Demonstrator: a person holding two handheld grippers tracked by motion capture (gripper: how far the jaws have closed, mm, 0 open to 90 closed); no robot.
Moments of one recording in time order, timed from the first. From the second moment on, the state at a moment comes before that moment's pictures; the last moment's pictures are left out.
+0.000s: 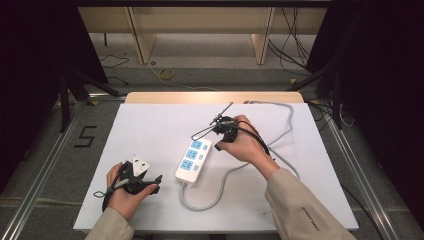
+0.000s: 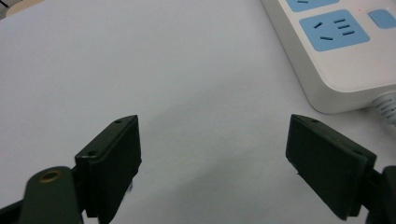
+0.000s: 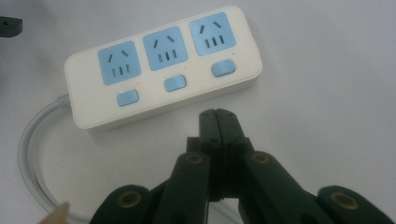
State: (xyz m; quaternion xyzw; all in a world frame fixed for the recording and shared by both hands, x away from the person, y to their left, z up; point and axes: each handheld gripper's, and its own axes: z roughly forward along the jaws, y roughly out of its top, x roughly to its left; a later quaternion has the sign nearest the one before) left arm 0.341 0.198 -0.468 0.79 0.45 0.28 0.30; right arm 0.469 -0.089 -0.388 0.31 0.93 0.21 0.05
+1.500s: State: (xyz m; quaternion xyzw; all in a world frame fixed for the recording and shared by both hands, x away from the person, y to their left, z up) left arm 0.342 0.198 -0.468 0.79 0.45 0.28 0.30; right arm 0.488 -0.068 -0.392 0.31 0.93 0.20 0.04
